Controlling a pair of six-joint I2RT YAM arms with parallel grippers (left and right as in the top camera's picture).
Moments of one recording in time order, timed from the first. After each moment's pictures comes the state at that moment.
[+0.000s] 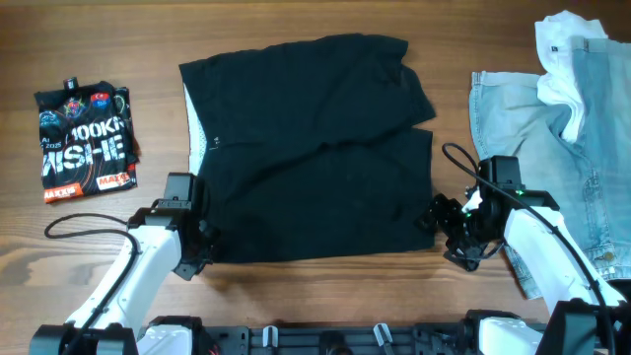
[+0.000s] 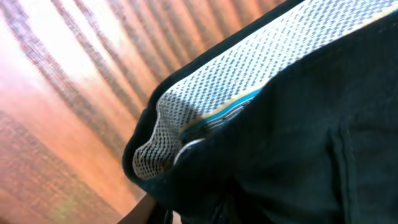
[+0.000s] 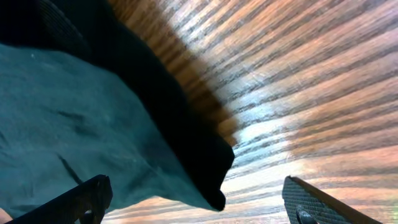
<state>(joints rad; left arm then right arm) -0.06 1.29 0.54 -0.80 -0.06 -1.05 -0.07 1.35 0.62 -0.83 -0.39 0.64</state>
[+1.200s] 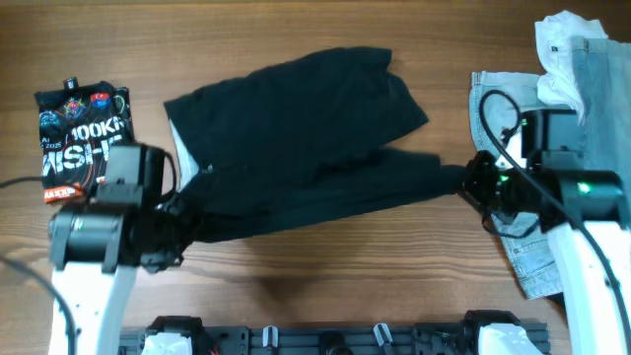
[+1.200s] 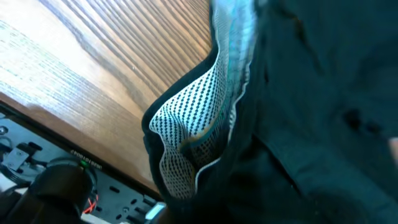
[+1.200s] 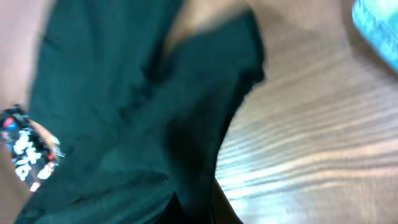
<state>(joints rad) -0.06 1.02 1.13 -1.46 0.06 -0.86 -0.03 1.13 1.16 -1.18 -0.31 0.58</state>
